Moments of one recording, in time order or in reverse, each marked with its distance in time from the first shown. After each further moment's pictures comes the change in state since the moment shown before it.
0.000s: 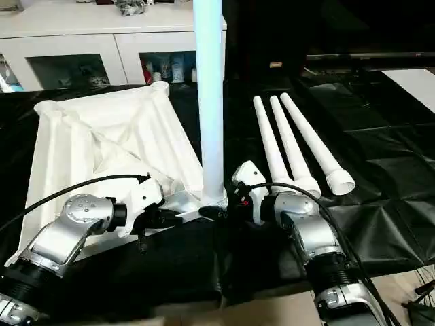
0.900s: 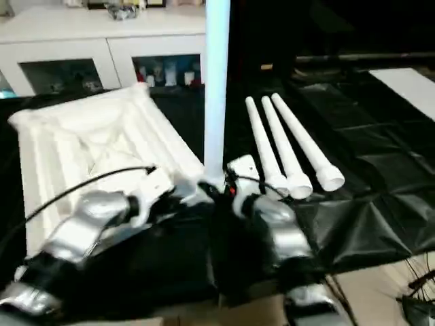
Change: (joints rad) left arm -0.081 -0.143 0.015 0.108 0.087 0.081 0.263; right arm -0.035 0.262 -0.130 0.172 -0.030 -0.069 -0.541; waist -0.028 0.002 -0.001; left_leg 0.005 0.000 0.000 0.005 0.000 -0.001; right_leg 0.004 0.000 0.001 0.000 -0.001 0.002
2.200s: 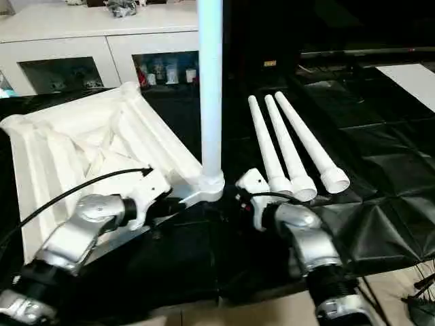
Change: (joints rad) left arm 0.081 0.072 0.019 -0.107 -0.048 -0.032 -0.093; right arm 0.090 -0.254 0.113 -0.144 0.004 -0.014 0.446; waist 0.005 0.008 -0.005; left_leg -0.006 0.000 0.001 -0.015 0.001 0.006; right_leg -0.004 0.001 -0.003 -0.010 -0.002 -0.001
